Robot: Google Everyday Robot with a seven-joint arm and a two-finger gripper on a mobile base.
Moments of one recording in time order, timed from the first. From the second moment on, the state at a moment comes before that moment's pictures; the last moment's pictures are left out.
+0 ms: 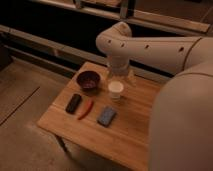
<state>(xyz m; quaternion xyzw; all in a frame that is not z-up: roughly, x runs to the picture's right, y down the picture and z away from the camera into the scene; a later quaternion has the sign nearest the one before) 0.073 -0.047 0.706 -0.08 0.29 0.79 0.53</state>
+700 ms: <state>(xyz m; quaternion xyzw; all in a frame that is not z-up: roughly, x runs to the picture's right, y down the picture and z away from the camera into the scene) -0.077 -0.067 0.695 -0.13 0.24 0.71 0.65</state>
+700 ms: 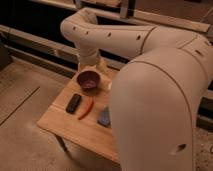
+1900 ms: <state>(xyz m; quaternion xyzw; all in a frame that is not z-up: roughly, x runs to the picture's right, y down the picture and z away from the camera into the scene) 0.008 0.024 0.696 -0.13 0.23 0.77 0.59</state>
